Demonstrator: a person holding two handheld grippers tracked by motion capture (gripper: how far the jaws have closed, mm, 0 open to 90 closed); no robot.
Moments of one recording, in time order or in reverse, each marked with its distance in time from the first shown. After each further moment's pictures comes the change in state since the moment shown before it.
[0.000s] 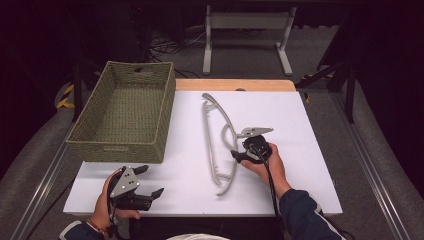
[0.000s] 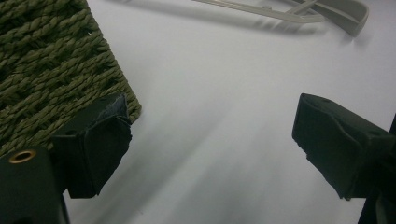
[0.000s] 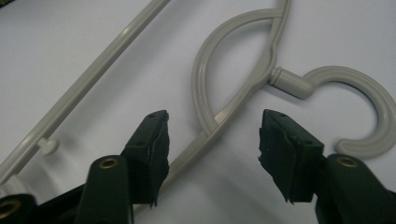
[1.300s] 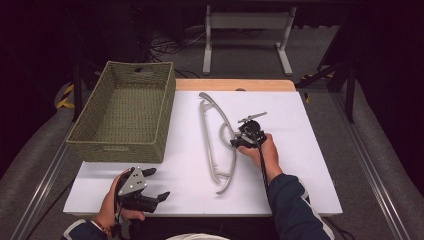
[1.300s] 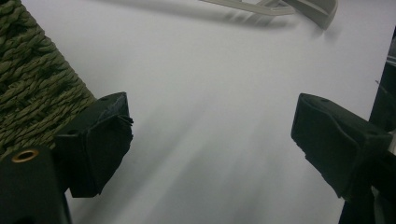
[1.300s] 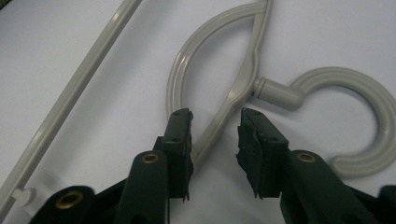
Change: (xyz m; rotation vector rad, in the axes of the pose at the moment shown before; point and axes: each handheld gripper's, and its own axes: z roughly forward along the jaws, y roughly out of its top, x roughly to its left) left arm -0.006 0.005 0.013 0.031 -0.077 -0.001; right arm -0.018 0.033 0.024 0.116 0.028 0.106
